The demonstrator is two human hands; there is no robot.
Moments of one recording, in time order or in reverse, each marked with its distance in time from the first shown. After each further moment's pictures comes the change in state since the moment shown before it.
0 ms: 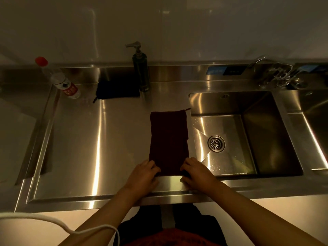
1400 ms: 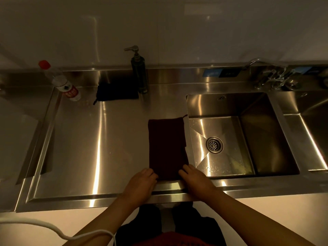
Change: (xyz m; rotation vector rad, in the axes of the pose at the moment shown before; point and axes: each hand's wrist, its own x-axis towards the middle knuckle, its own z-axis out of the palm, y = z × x) left_hand -0.028 0.020 0.010 -0.031 0.119 0.012; right_hand -0.025 -0.012 0.010 -0.174 -0.031 -0.065
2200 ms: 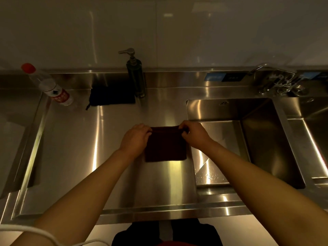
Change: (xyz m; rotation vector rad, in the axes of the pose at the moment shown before) left_hand 0.170 -0.062 -0.091 -0.077 0.248 -0.166; right_hand 0.151 0.077 -0.128 0.518 0.242 0.335
